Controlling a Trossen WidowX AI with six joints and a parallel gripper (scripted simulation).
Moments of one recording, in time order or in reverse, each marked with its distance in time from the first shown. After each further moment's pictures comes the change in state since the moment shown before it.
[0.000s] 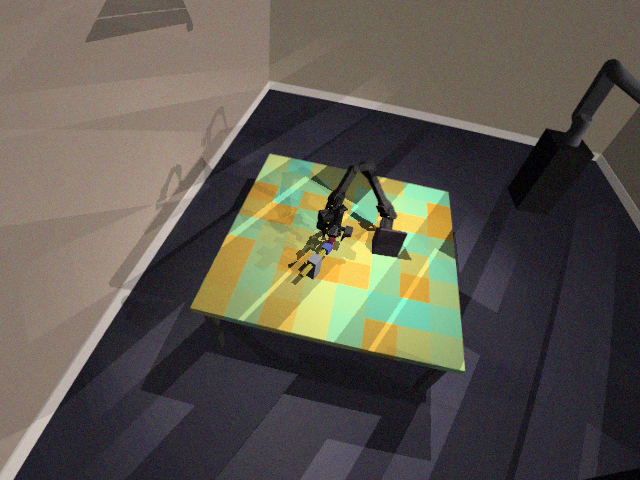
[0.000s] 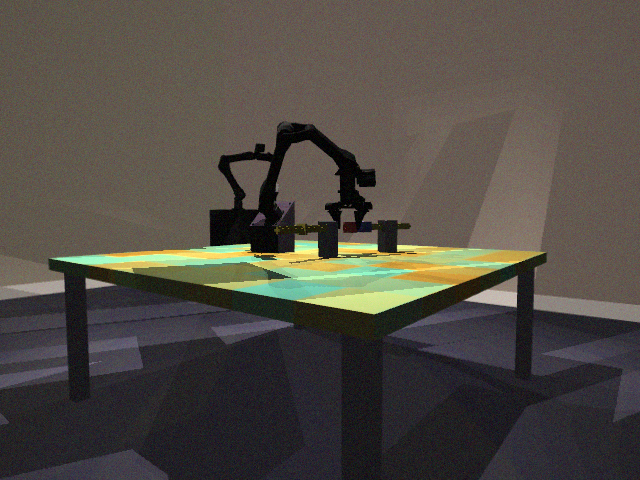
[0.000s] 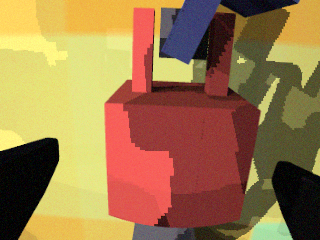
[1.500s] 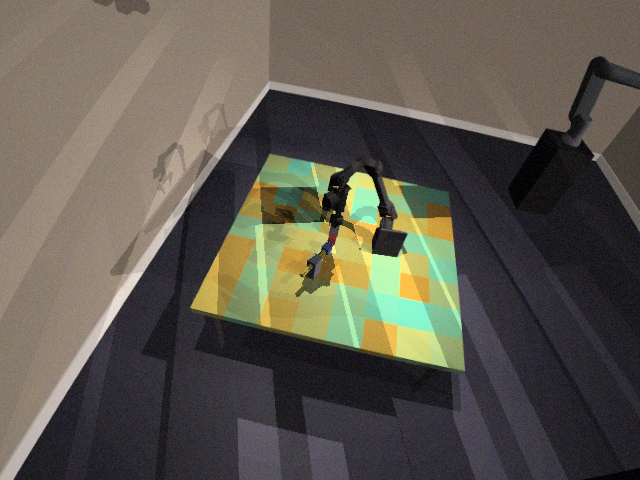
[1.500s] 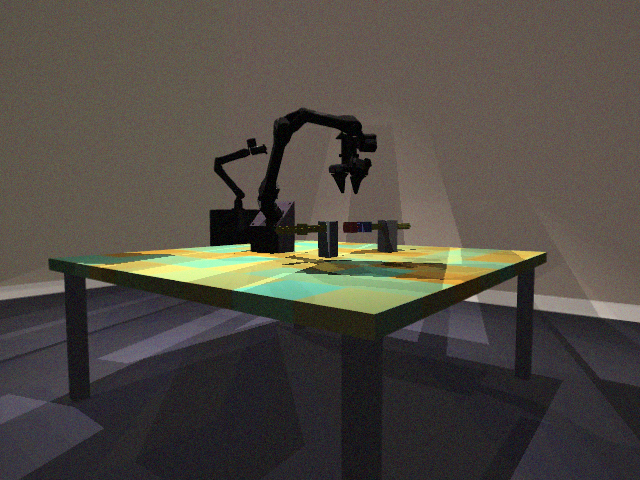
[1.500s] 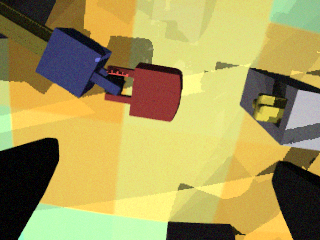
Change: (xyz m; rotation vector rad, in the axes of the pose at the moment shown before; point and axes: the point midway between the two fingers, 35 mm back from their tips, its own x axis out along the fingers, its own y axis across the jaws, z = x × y) arm -0.133 -0.001 0.009 1.450 0.016 -0.031
